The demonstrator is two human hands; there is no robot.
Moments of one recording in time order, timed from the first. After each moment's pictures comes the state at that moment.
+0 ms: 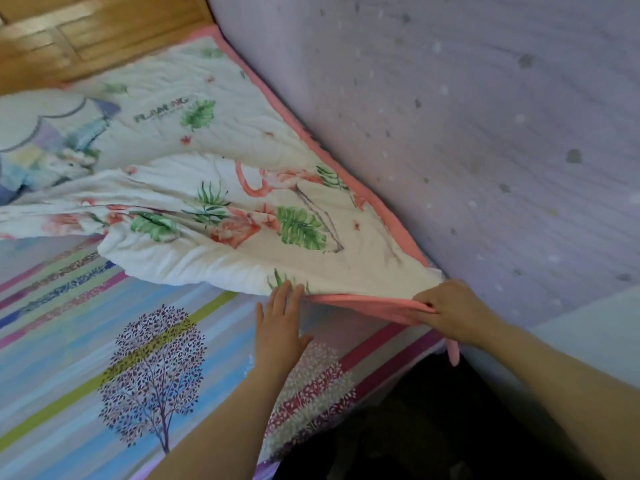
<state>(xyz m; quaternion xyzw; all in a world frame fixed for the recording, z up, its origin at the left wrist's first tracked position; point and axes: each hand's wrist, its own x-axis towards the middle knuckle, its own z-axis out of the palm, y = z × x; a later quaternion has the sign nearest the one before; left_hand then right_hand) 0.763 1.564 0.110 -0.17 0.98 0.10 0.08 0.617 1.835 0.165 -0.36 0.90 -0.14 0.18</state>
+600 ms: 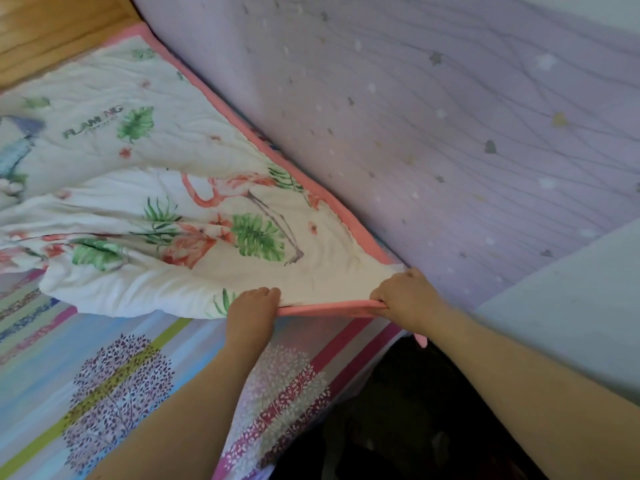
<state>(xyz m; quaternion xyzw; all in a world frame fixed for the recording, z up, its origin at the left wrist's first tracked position) 0.697 1.577 0.142 -0.03 0.99 -0.03 0.13 0.610 1.837 0.177 -0.35 0.91 0.01 0.20</state>
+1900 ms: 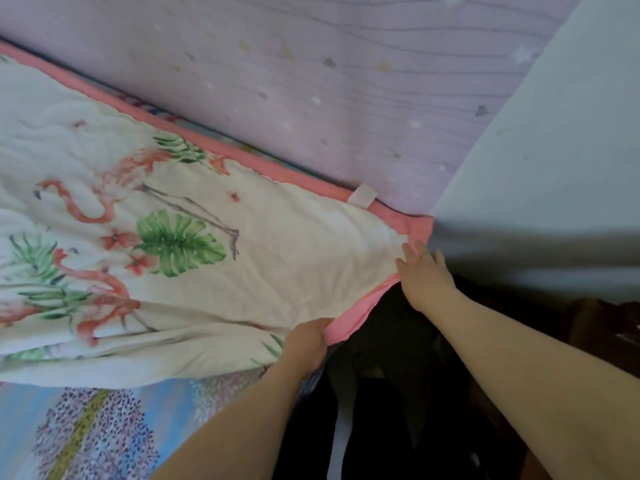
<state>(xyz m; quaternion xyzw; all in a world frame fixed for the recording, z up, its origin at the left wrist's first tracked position) 0.732 1.719 0.036 0.04 0.88 0.20 0.43 0.677 1.939 0.049 -0.02 0.93 0.04 0.37</state>
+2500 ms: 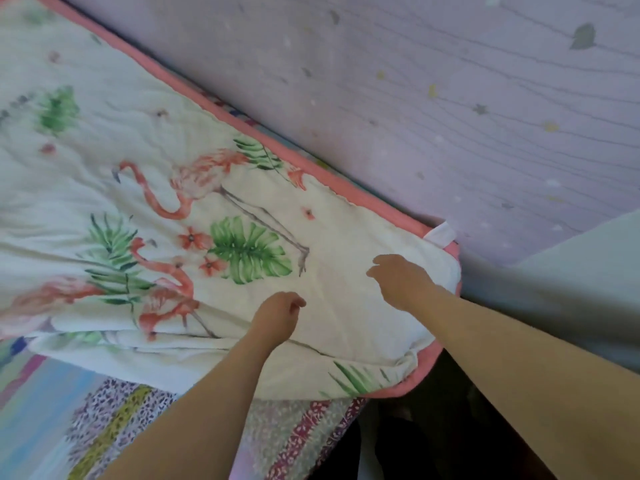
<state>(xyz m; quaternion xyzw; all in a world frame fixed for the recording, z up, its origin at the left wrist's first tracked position) 0.645 1.548 0.041 -0.06 0.92 0.21 0.32 0.590 1.782 0.062 -0.17 0.92 -0.02 0.34</state>
